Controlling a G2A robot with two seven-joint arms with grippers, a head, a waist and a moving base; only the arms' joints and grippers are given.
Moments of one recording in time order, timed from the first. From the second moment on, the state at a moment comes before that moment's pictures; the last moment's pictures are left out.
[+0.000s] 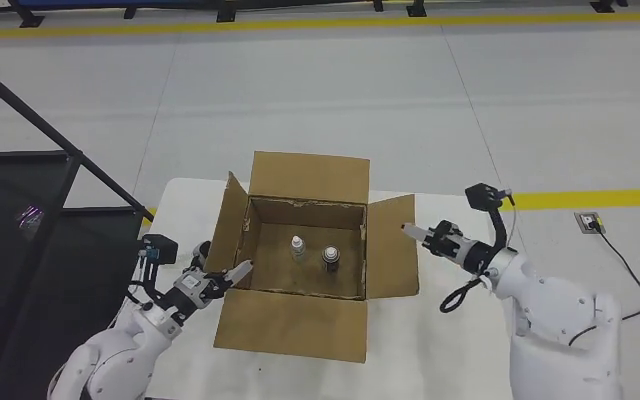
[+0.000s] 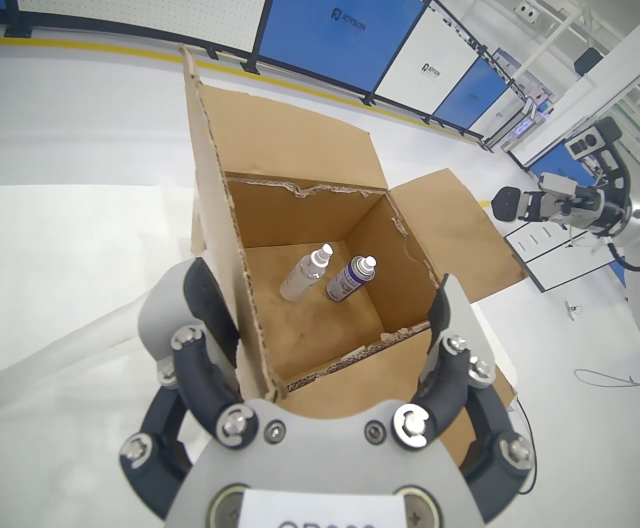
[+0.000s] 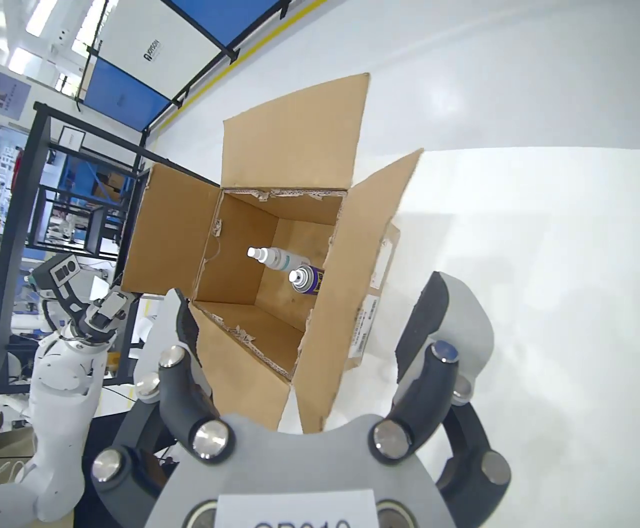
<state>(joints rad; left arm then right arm) 1.38 -1.09 -1.59 -1.89 0.61 -0.35 -0.41 -1.00 -1.50 1.74 -1.82 -0.70 -0.08 1.20</state>
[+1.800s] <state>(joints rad) 1.50 -1.07 -1.77 -1.86 0.51 -0.50 -0.50 -0.73 -1.44 1.20 -1.33 -0.45 -0.28 1.10</state>
